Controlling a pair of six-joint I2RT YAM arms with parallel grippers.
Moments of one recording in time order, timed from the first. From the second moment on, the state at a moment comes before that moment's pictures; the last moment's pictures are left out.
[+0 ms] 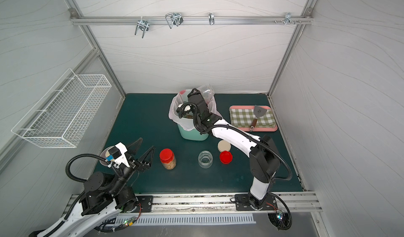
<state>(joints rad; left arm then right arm) -0.92 0.02 0.33 -0.08 -0.37 -0.12 0.85 1.73 1.44 0.10 0.66 -1.83</state>
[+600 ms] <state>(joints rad) -0.92 0.02 0.33 -0.08 -0.37 -0.11 0.84 1.71 1.44 0.08 0.64 -1.76</state>
